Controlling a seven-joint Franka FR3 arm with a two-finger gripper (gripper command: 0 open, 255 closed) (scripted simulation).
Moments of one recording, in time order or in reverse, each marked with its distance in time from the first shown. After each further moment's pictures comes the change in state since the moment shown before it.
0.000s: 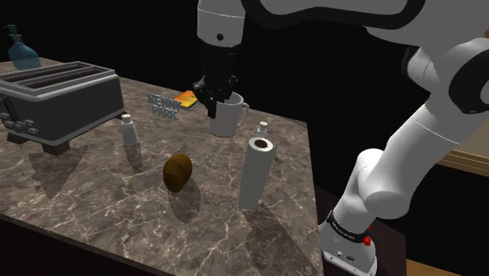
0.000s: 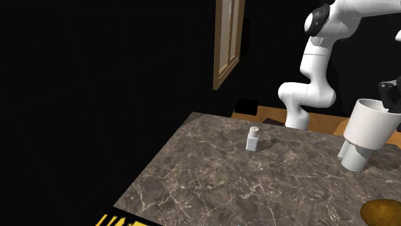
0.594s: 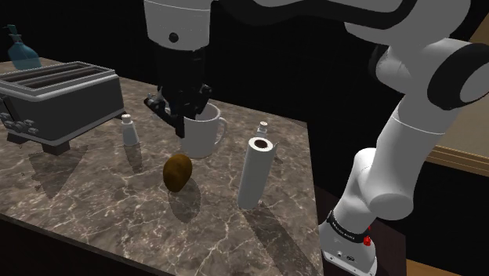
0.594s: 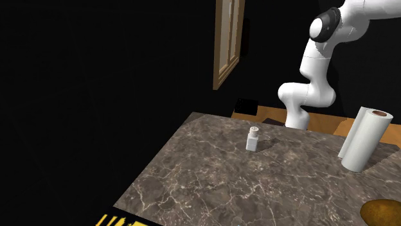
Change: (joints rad) arm 0.102 0.207 0.138 0.230 -0.073 -0.058 0.241
